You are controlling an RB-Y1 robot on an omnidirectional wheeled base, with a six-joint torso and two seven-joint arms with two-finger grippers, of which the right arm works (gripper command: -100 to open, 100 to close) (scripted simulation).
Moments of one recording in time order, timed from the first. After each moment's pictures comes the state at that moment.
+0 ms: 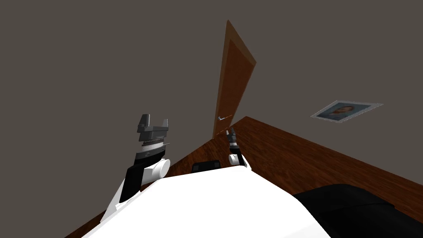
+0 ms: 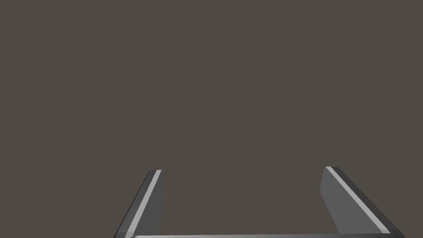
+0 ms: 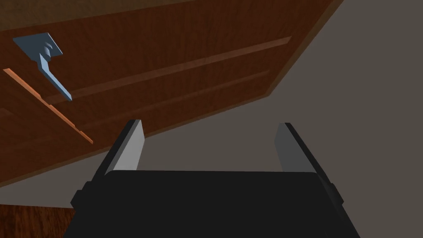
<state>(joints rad) 0.36 -0.15 0.07 -1.71 -0.15 -0.63 -0.12</state>
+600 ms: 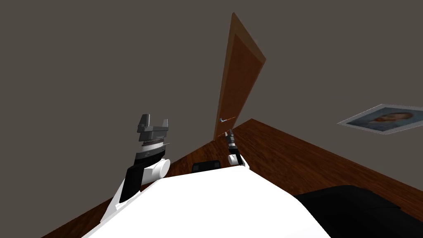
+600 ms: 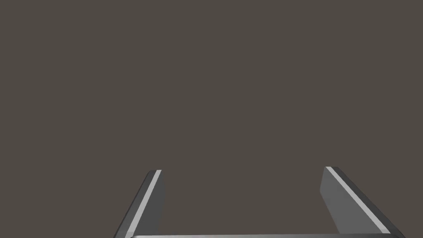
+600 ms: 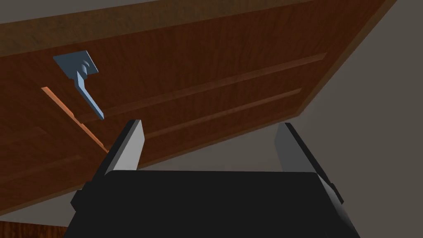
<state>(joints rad) 0.31 -0.19 0.10 -1.56 -0.20 -0.66 -0.11</state>
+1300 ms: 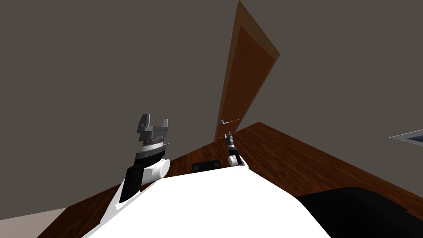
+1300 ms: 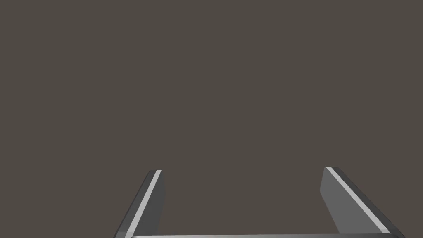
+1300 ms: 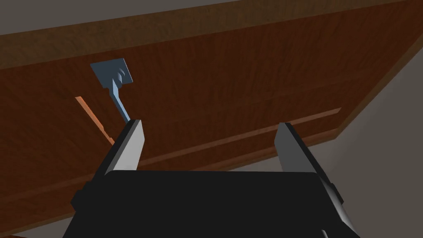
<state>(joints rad) 0.26 -0.24 0.15 -1.40 -0.25 -0.71 -0.10</state>
